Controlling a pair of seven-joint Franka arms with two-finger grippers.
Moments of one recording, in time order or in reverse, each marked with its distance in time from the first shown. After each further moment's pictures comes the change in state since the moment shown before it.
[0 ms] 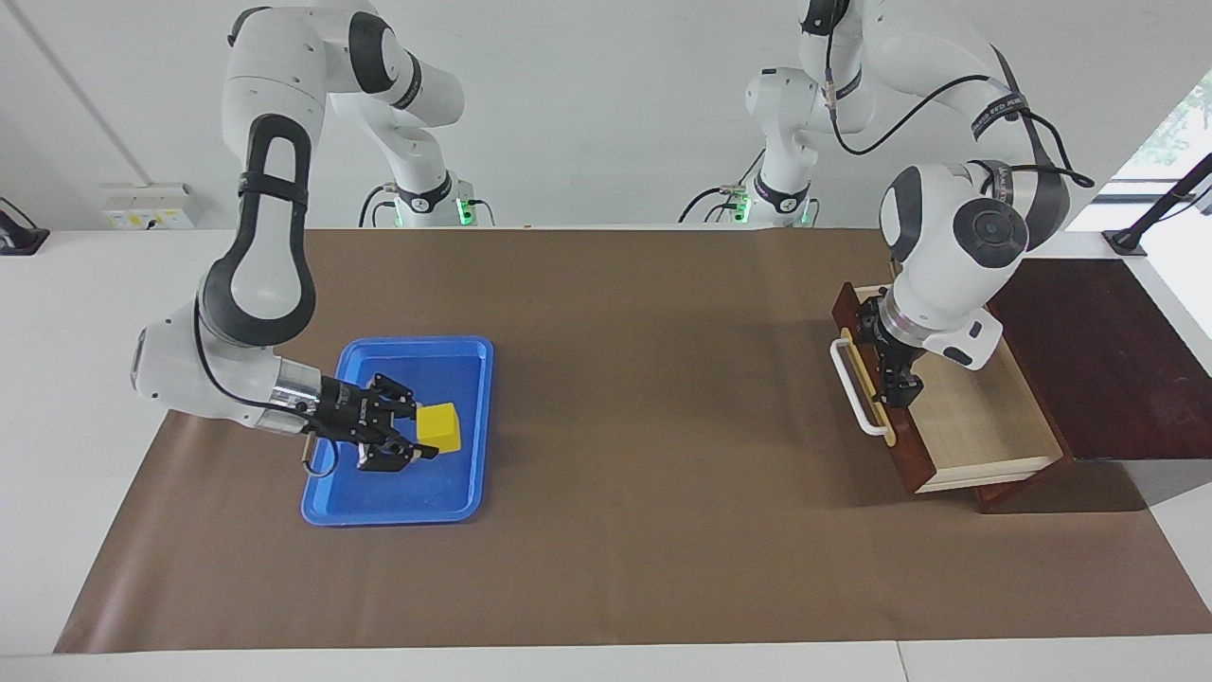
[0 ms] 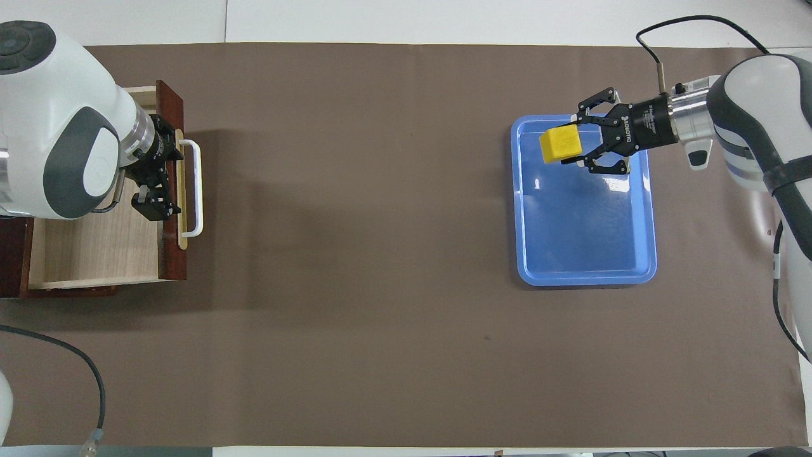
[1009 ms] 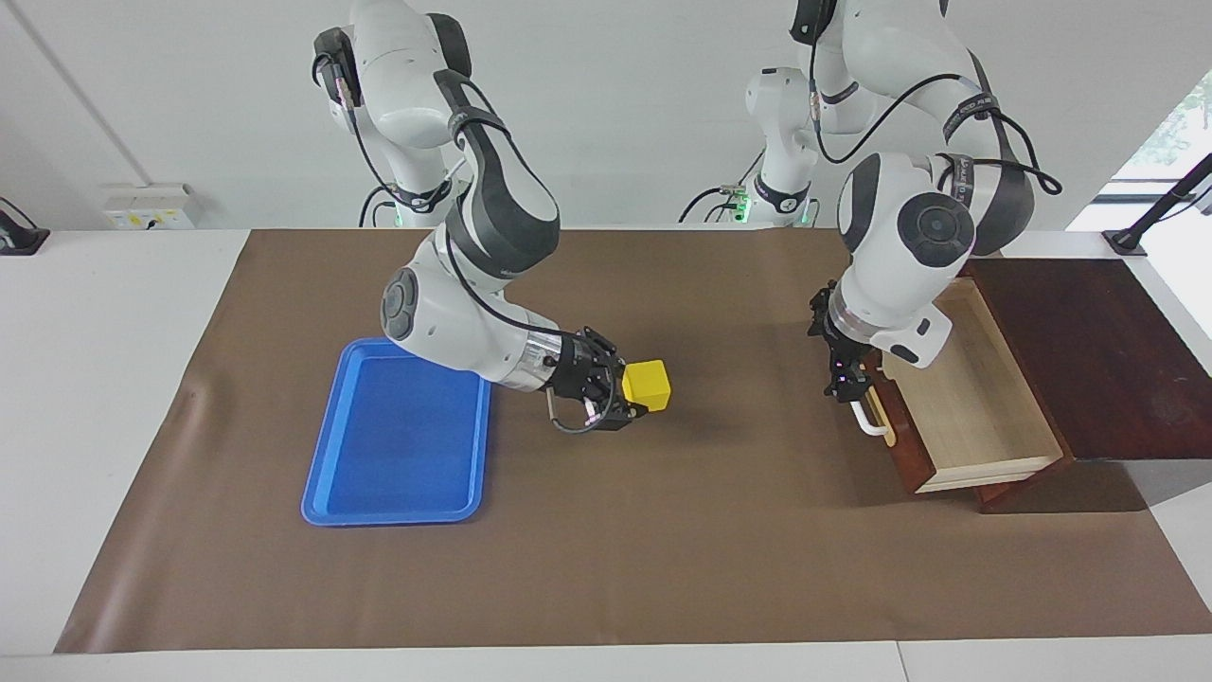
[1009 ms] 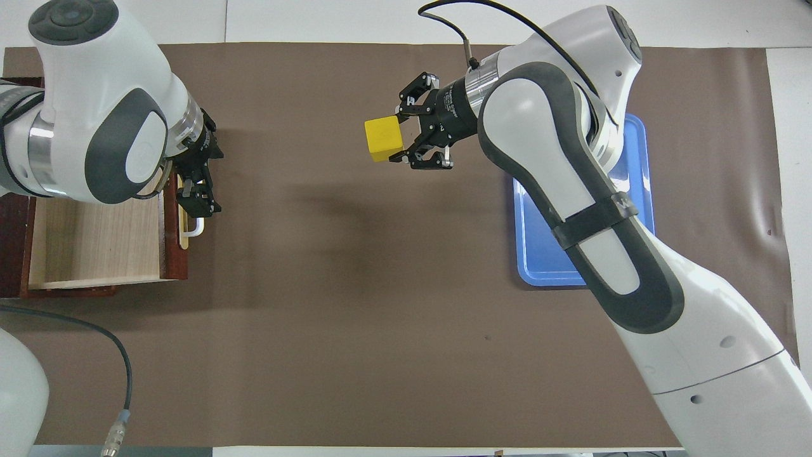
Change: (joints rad) left arm -0.015 0.044 -0.078 0.110 -0.029 -0.109 -0.094; right arm 0.418 0.083 0.006 0.313 -0.045 0.123 0.539
